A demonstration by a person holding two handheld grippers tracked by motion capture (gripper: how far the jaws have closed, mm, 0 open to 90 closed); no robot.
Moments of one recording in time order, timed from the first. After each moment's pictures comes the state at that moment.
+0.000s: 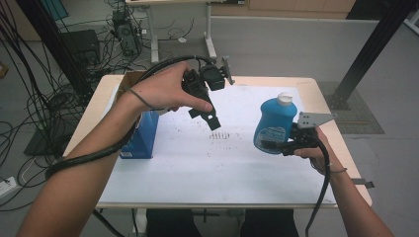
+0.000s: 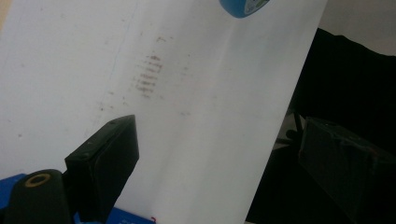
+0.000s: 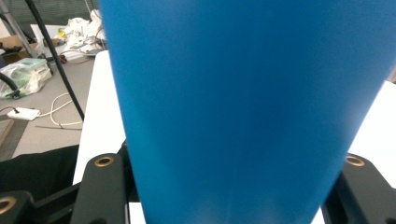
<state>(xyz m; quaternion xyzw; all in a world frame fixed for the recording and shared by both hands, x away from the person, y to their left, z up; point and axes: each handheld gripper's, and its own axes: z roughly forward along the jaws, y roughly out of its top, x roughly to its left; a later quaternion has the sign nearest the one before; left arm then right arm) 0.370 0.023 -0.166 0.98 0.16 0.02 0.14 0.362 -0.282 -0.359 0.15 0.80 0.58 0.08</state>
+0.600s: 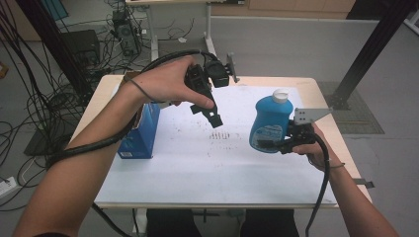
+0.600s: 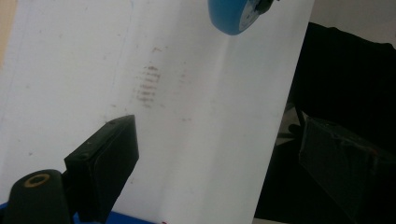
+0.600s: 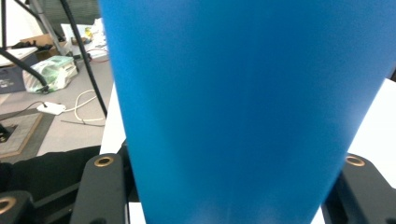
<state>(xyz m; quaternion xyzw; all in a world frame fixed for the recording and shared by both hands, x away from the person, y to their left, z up) 0.372 0.014 -0.157 0.98 0.12 0.03 0.13 0.367 -0.269 -0.347 0.12 0.80 0.58 0.04</state>
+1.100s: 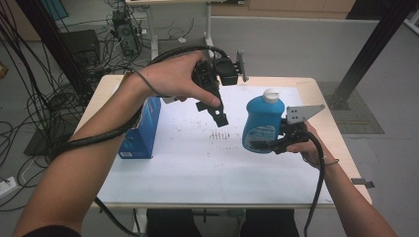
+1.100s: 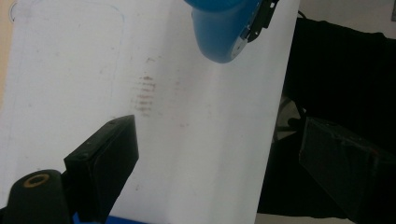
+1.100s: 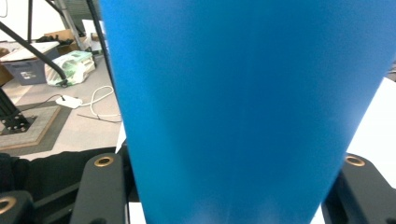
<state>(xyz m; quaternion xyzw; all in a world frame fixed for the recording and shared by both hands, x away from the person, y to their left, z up) 0.367 0.000 -0.145 0.99 0.08 0.03 0.13 0.367 -0.248 -0.338 0.09 0.81 0.58 0.02</state>
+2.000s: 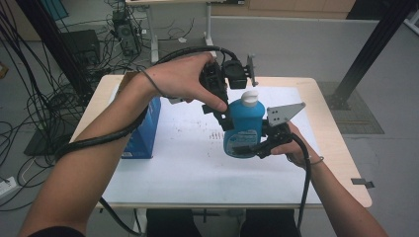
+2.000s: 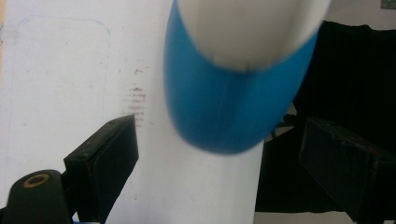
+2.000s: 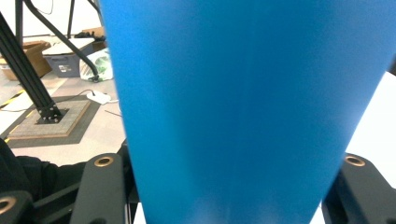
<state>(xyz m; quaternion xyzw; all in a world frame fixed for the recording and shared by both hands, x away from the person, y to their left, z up) 0.355 -0.015 -0.141 0.99 0.04 0.02 0.13 0.355 -0.197 -0.322 0.03 0.81 0.59 -0.02</state>
